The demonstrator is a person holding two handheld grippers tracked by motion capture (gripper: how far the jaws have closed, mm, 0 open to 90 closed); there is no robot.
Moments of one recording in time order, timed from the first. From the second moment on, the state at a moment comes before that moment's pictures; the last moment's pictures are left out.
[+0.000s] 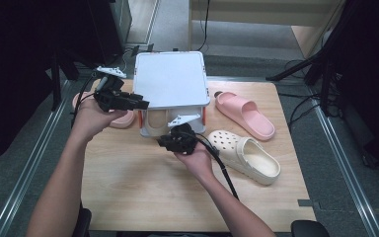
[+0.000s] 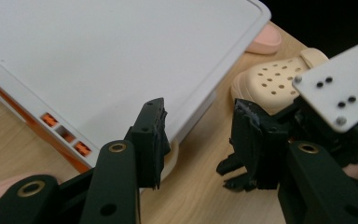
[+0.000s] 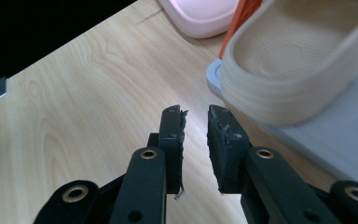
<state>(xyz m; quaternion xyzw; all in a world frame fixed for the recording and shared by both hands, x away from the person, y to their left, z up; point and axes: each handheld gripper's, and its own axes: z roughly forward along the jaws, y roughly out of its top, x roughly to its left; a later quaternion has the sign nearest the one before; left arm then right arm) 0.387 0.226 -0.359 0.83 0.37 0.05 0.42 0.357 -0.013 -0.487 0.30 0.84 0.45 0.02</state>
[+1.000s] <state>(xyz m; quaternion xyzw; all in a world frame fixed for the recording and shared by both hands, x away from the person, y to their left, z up) 0.325 0.207 -0.430 0.83 0.38 0.06 0.40 0.318 -0.121 -0.466 0.26 0.85 0.46 0.01</state>
